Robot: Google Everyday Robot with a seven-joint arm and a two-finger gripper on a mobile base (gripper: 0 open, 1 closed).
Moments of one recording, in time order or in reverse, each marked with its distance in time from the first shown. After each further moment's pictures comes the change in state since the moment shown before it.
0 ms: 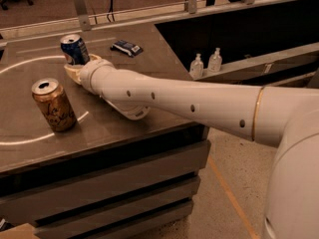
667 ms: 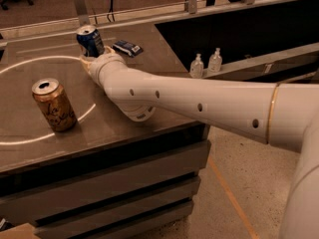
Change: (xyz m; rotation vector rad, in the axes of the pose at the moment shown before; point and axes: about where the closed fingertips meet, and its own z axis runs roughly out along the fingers) arm -0.015 -0.045 -0.028 0.186 -0.012 -0.027
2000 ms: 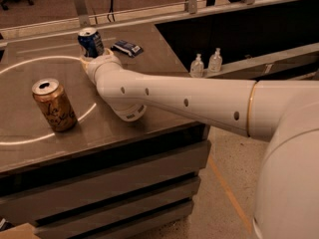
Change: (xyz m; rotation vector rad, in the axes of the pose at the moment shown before) arm 0.013 -0.004 0.023 0.059 0.017 0.049
